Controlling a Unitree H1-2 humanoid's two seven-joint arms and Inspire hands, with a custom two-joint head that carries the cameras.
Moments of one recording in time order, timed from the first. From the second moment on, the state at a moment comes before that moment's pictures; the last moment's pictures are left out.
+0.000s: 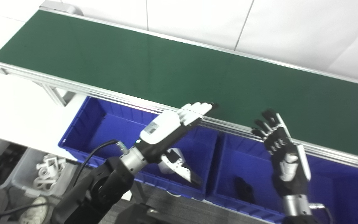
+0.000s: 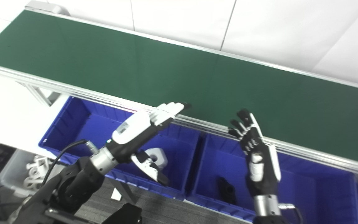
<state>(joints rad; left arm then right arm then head) 0.25 0.24 -0.31 -0.37 0.59 -0.22 -0.04 0.16 -0.09 0.19 -0.20 0.08 -0.05 0.22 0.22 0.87</state>
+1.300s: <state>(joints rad) 0.22 0.02 -0.26 -0.04 0.16 -0.32 -0.09 0.21 -0.10 0.14 0.00 -0.01 -0.35 0.14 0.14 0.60</state>
